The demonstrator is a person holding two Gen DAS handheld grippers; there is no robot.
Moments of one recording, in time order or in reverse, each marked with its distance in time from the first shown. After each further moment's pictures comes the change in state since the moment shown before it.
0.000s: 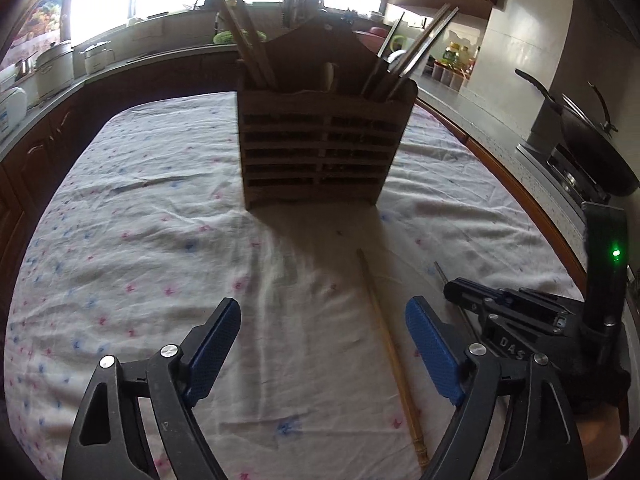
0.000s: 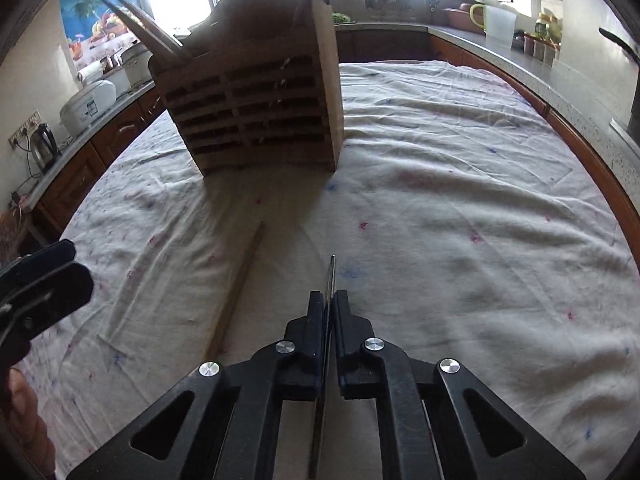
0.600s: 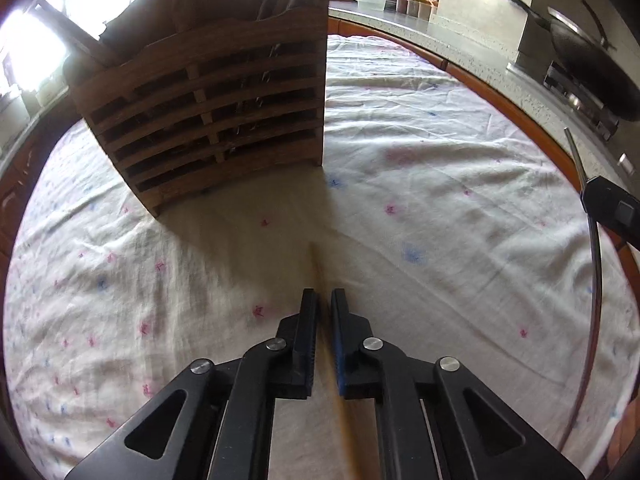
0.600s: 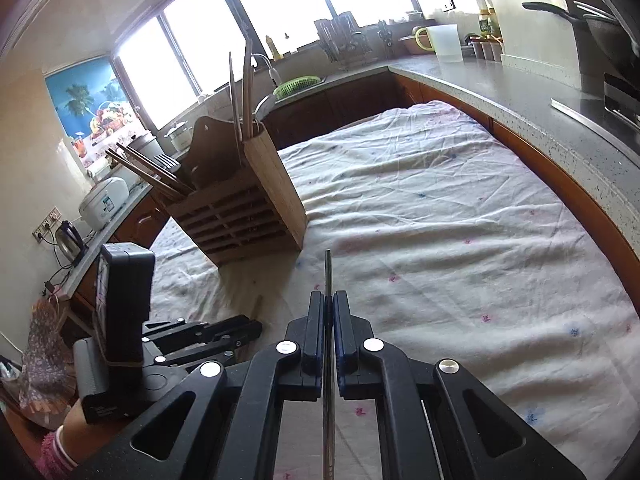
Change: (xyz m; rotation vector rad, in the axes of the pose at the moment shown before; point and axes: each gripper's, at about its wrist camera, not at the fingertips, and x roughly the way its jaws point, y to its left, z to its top) left arm 0.092 -0.047 0.024 0.157 0.161 0.016; right arm -0.084 -0.050 0.009 0.187 -0.219 0.119
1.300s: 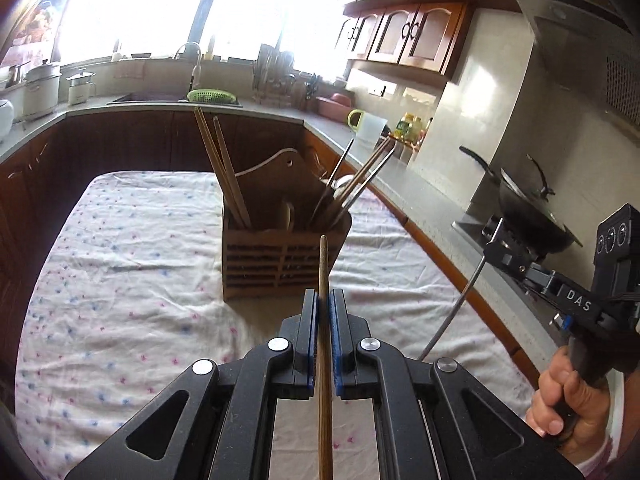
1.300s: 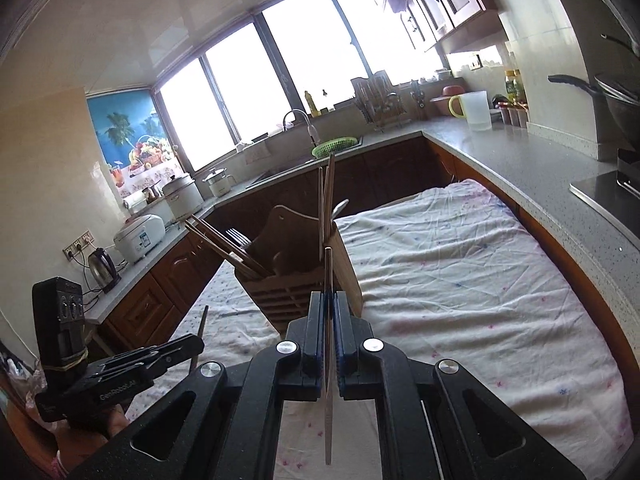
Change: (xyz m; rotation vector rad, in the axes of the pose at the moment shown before) left arm -0.177 0.075 -0.044 -0.189 -0.426 -0.196; right arm -0.058 0.052 0.049 -0.070 -0.201 0.089
